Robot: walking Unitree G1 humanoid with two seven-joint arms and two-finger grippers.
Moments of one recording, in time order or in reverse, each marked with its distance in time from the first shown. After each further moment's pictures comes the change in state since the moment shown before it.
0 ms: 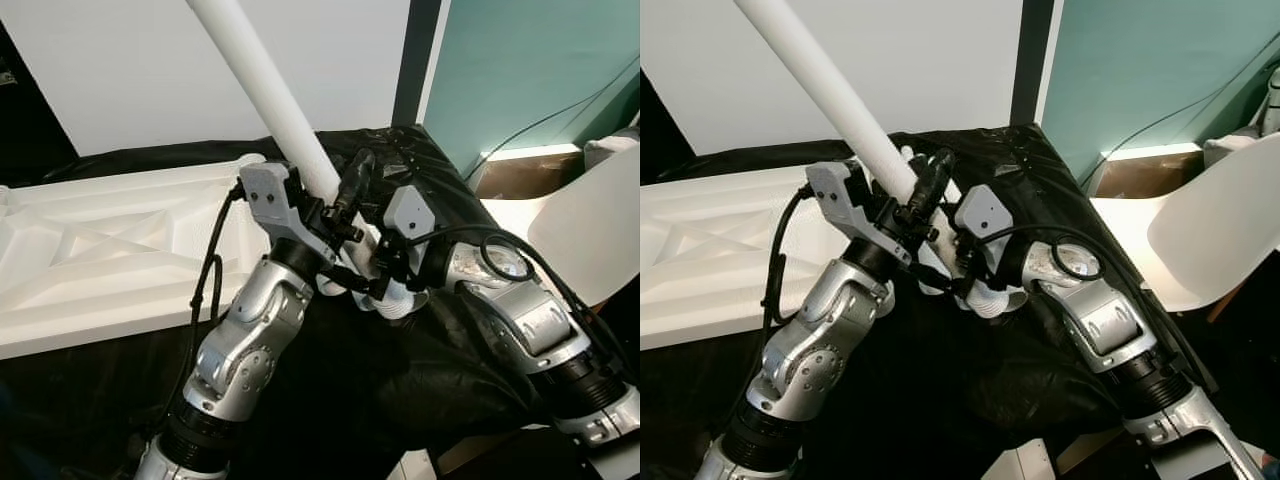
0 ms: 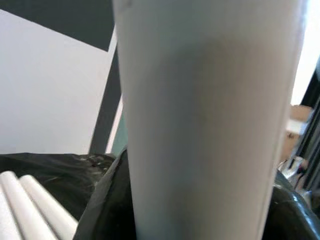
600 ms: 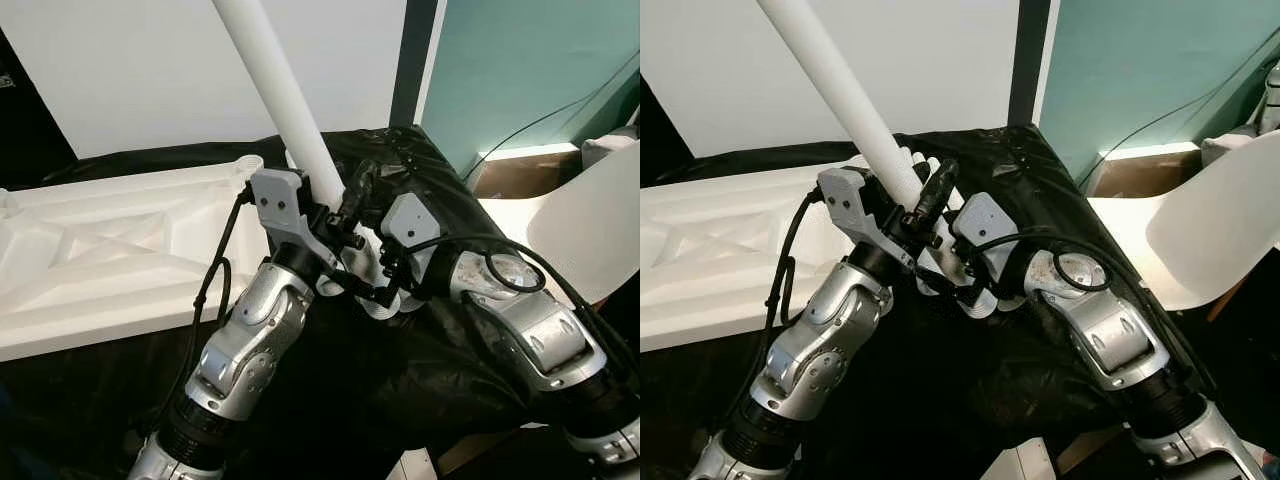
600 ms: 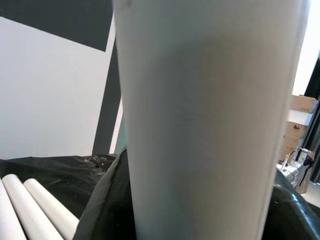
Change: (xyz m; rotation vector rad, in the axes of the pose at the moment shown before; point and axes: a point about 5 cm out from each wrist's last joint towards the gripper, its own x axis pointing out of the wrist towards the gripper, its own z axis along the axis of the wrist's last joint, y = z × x) left arm 0.002 -0.001 -0.007 0.031 0.002 -0.011; right arm -0.011 0.010 -0.002 0.001 0.119 -0.020
